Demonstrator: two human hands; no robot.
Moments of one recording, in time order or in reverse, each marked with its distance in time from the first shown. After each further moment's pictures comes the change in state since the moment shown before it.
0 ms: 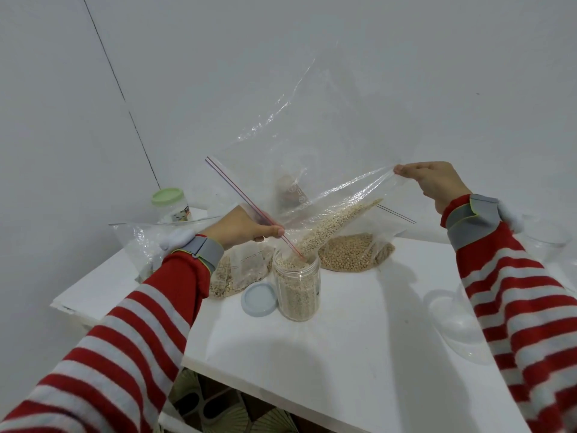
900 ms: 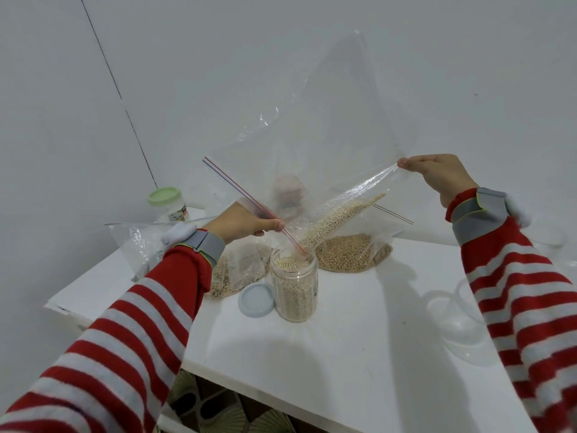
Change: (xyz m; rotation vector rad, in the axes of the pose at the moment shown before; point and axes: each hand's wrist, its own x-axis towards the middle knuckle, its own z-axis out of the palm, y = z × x) left_hand 0.018 -0.009 -0.005 0.078 -0.005 -0.066; right_hand 0.015 -0.003 -0.011 -0.029 0.016 -0.014
